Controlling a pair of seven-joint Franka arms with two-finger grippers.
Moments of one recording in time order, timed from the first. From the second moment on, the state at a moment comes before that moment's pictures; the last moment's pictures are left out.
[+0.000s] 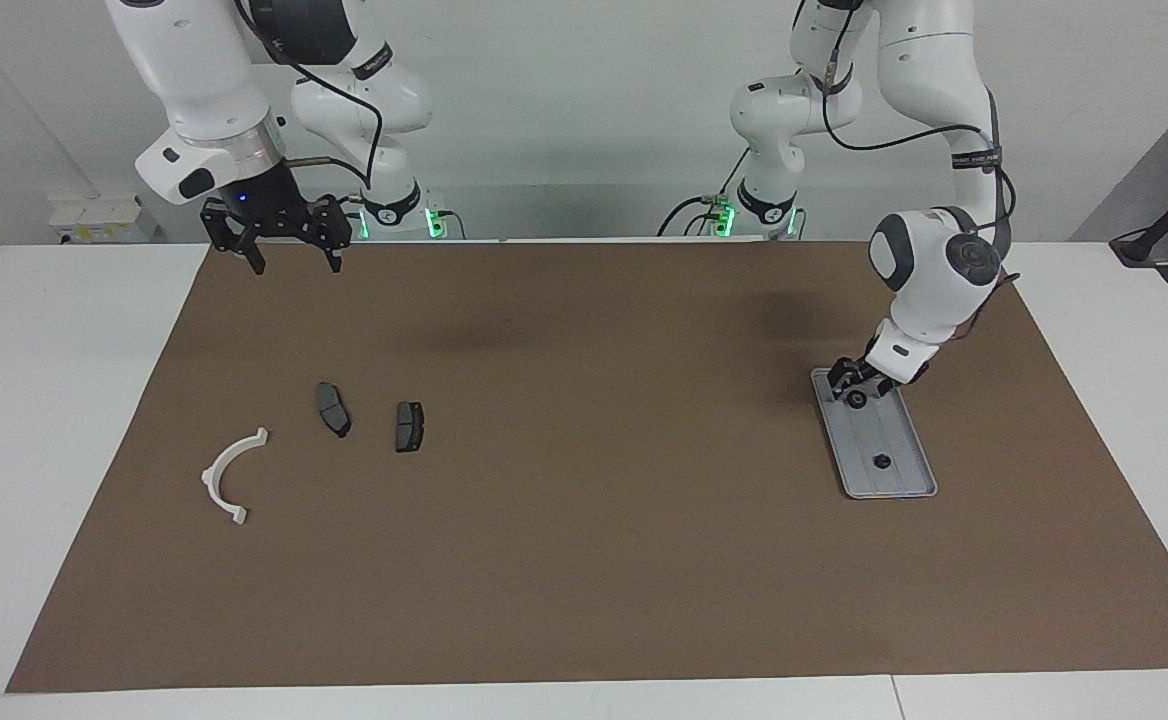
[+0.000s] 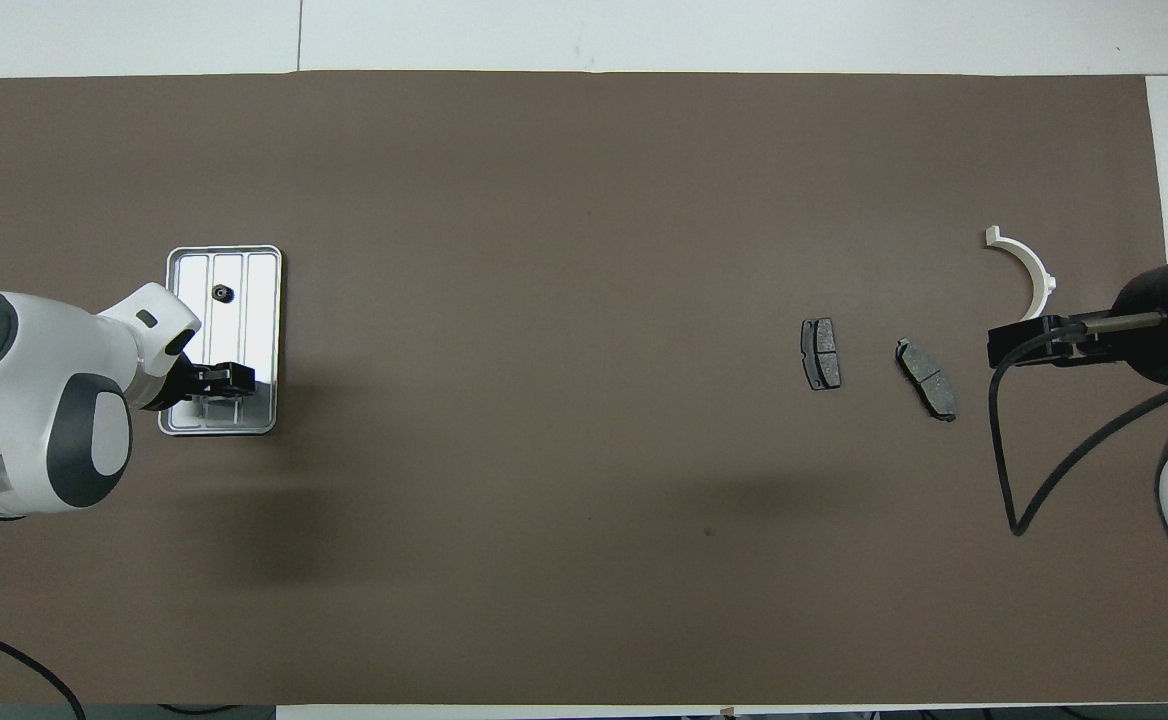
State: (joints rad) left arm 0.11 0.14 -0.10 -2.27 -0.01 2.39 0.02; right arm 0.04 -0.13 0.02 -1.78 -0.01 1.65 0.05
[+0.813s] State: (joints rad) left arm 0.01 0.10 -0.12 -1.79 -0.02 1.89 -0.15; right arm 0.04 -0.13 0.02 -1.78 -0.01 1.67 0.05
